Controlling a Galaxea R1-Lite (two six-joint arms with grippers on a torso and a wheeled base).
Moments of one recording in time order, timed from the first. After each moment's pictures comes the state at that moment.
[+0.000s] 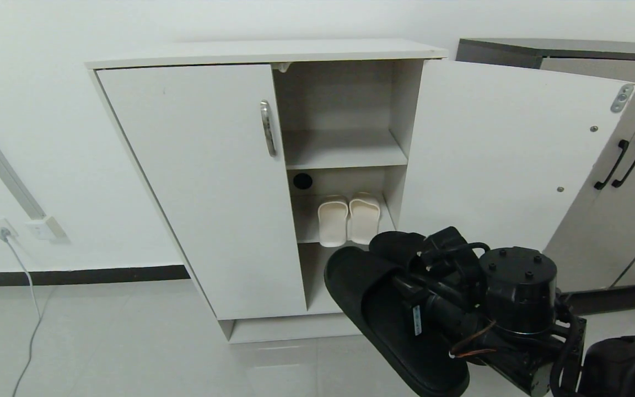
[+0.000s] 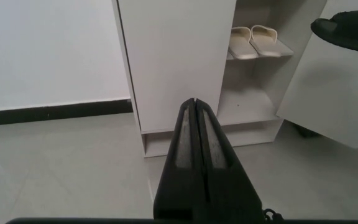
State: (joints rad) left arm 0.00 0.00 0.00 0.00 -0.03 0.01; right arm 0.81 1.82 -0.60 -0.99 -0.28 0.05
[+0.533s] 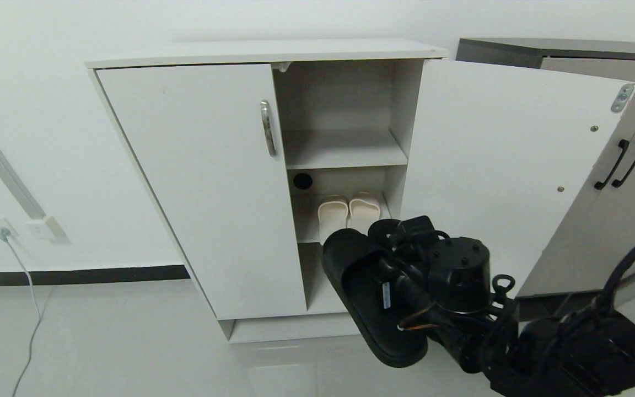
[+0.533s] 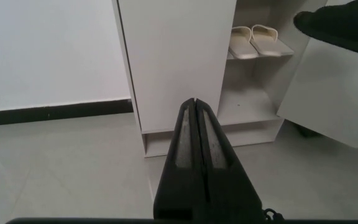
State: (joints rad) left arm 0.00 0.00 0.00 0.00 -0.03 0.01; right arm 0.84 1.97 -0.82 -0.96 -0.50 0.09
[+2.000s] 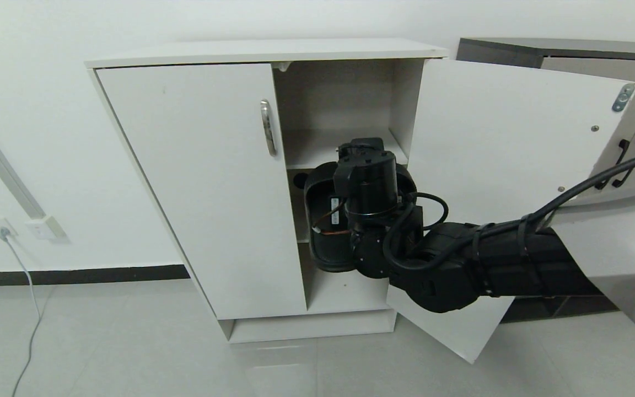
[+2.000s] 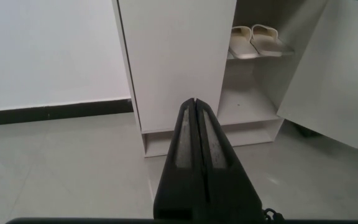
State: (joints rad) left arm 0.00 0.00 0.00 0.00 -0.03 0.01; right arm 0.88 2.15 -1.58 -0.46 -0.82 0.13
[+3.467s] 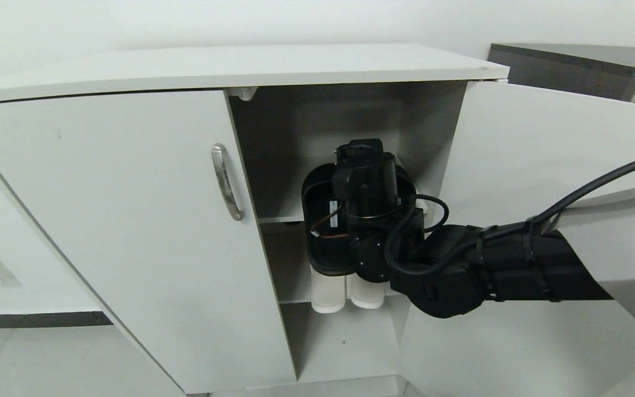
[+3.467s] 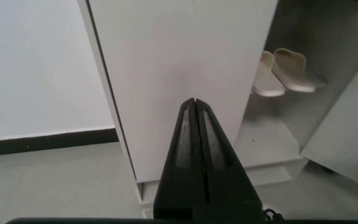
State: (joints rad) left arm -0.01 0.00 0.00 0.00 -0.03 0.01; right arm 0.89 2.14 -1.56 -0.46 -0.82 0.13
